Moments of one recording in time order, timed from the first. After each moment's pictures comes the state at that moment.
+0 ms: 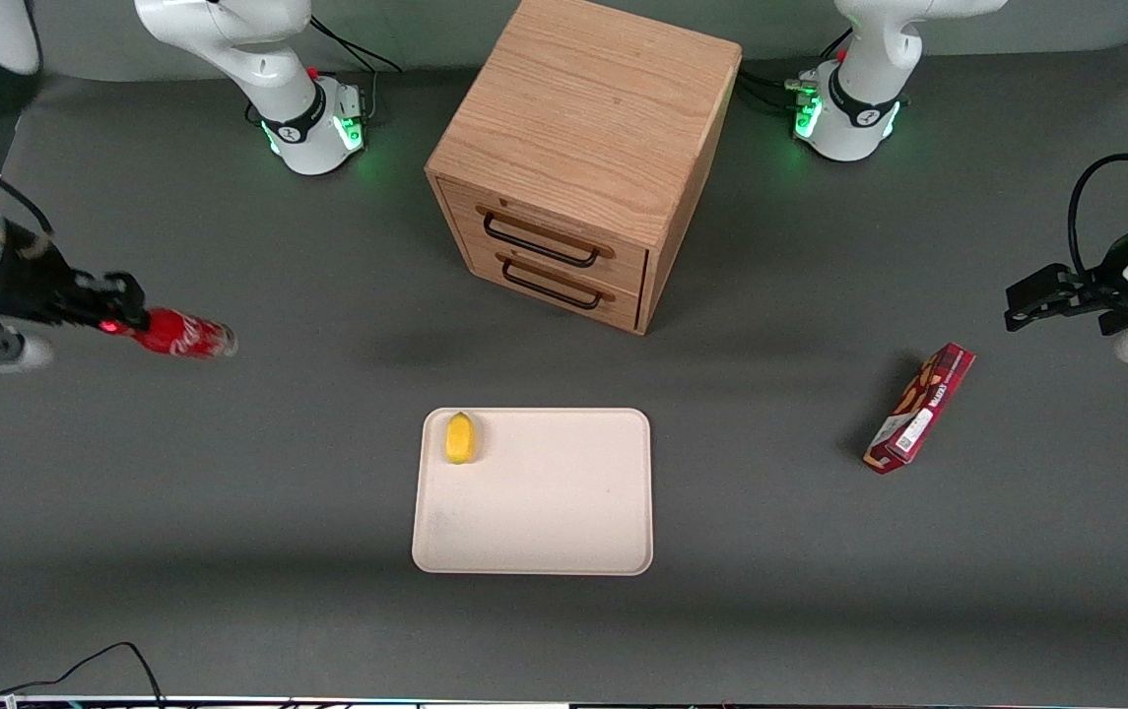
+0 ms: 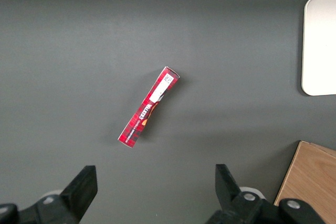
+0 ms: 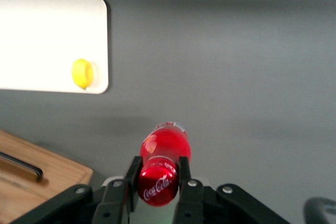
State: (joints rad) arm 0.07 0.27 0.07 -1.26 0.01 1.44 0.14
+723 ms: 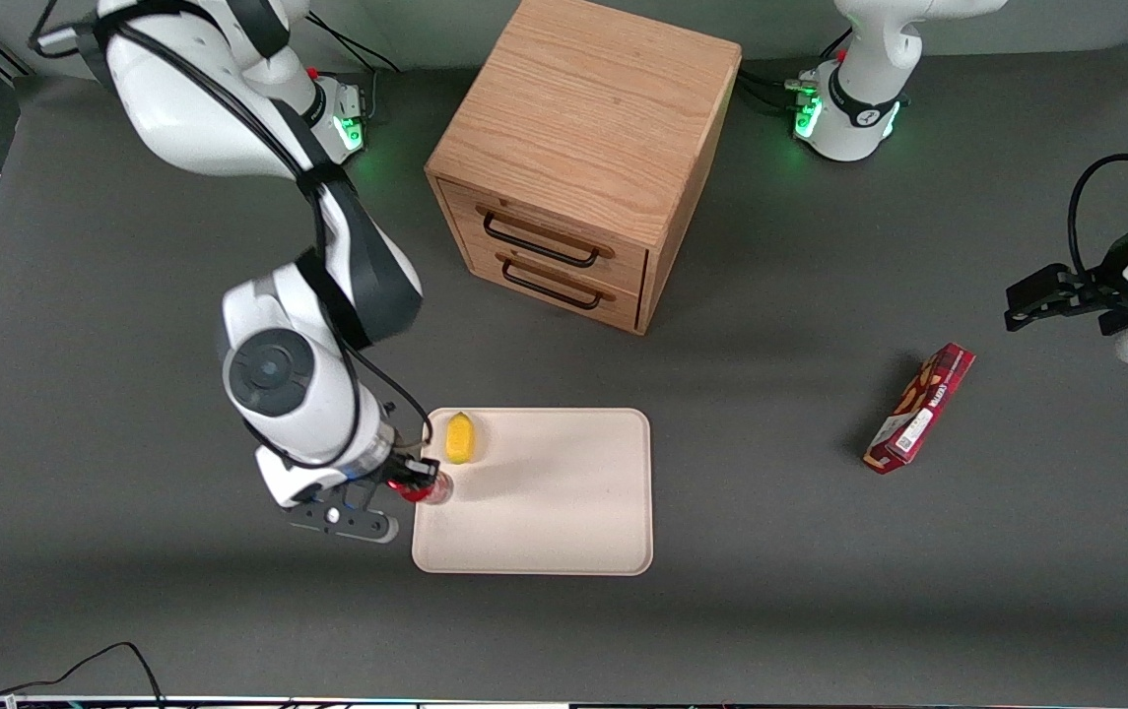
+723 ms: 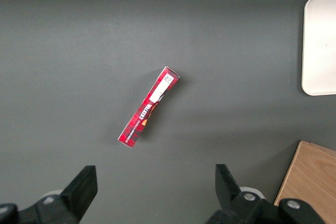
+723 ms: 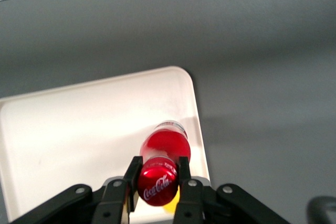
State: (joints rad) arm 0.37 0.80 0.05 -1.05 -0.10 1.96 0.66
